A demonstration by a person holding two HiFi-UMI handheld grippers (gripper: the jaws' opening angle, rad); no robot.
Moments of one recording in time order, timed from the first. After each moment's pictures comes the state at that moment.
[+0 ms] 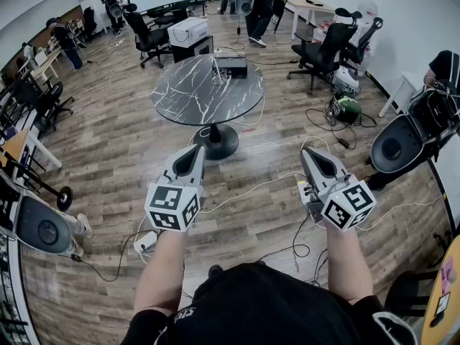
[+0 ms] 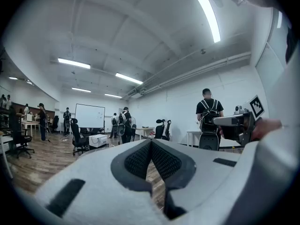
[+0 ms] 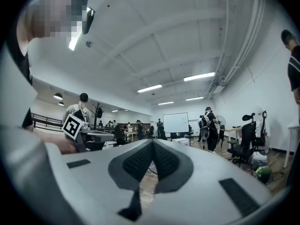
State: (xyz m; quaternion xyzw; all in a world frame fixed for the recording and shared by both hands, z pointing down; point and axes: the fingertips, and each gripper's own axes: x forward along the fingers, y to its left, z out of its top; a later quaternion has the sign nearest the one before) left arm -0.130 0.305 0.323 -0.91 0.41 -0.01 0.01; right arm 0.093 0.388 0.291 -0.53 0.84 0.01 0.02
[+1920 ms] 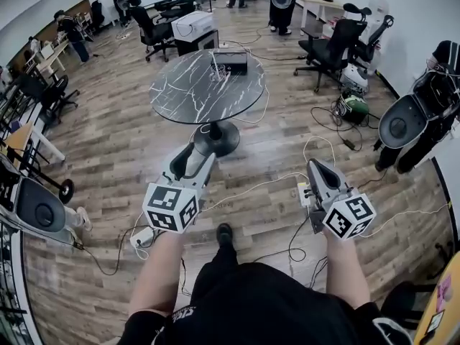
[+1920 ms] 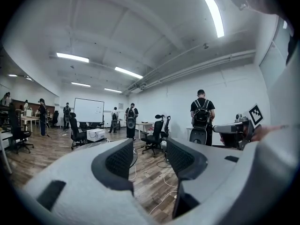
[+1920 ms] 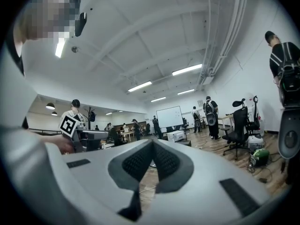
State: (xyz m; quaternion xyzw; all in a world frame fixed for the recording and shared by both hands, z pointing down) left arm -0.062 0.288 0.348 -0.91 0.41 -0.04 -0.01; right arm 0.185 0.371 0.351 -0.55 0.83 -0.06 0.05
